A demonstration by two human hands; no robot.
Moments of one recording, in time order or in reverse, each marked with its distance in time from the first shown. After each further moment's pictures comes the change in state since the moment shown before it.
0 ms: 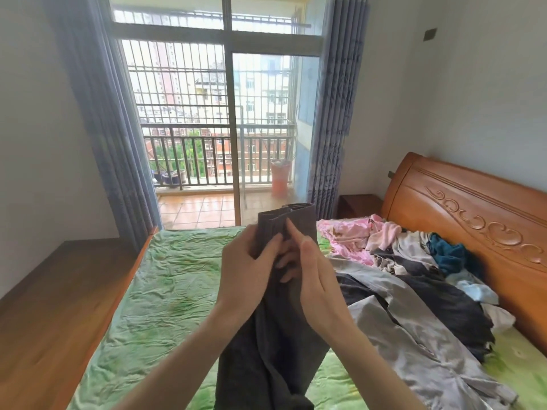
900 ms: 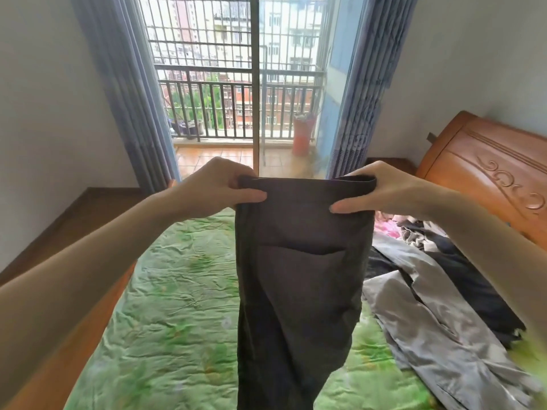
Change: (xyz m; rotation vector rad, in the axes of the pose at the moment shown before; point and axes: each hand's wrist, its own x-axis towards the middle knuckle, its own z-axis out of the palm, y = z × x) left_hand 0.145 -0.022 -0.109 0.490 -0.557 -0.151; right_hand 0.176 0.036 -0.071 -0.269 -0.738 0.406
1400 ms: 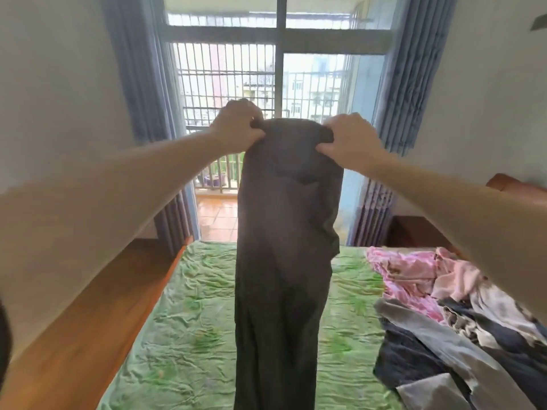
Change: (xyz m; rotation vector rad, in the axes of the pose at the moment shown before) left_hand 0.252 0.021 -0.156 0.664 0.488 0.105; right_hand 0.243 -0.090 -0.113 -0.863 0.682 -0.179
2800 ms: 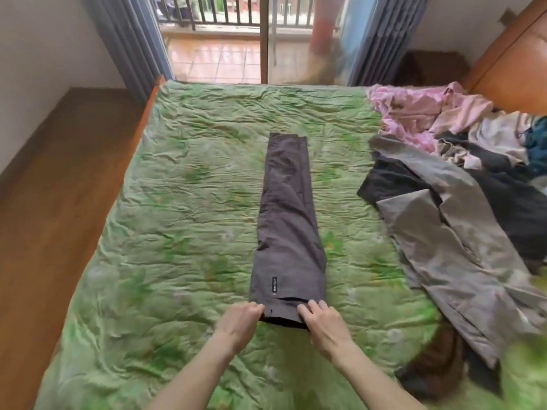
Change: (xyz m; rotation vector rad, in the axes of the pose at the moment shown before) left_hand -0.678 0.051 0.356 0.024 -1.008 -0.079; right_hand -0.669 -0.048 0.318 -0.126 -1.054 -0.006
